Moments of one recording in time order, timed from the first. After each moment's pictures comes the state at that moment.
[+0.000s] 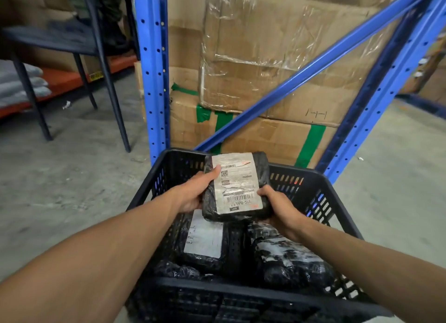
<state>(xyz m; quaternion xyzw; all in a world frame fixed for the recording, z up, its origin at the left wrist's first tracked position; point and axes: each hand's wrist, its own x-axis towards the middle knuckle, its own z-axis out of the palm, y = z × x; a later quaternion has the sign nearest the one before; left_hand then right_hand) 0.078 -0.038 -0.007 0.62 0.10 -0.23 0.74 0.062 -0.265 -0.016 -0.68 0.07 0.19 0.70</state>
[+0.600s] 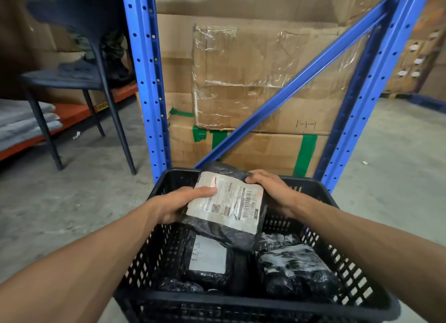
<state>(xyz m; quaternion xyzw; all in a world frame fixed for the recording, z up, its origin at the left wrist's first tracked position) 0.054 0.000 0.027 0.68 0.02 -0.29 0.68 0.088 -0.260 0.044 -0.73 -0.03 0.16 0.66</state>
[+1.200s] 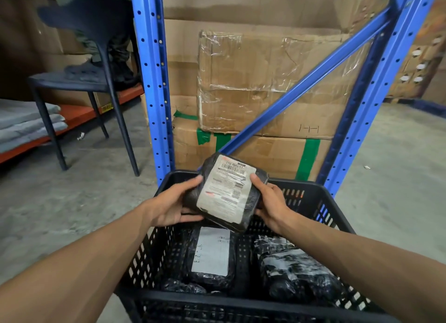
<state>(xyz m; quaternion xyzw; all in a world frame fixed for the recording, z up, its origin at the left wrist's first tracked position) 0.057 0.023 0.018 0.61 0.07 -0.24 0.76 0.080 -0.234 0.014 -0.61 0.06 0.09 0.79</state>
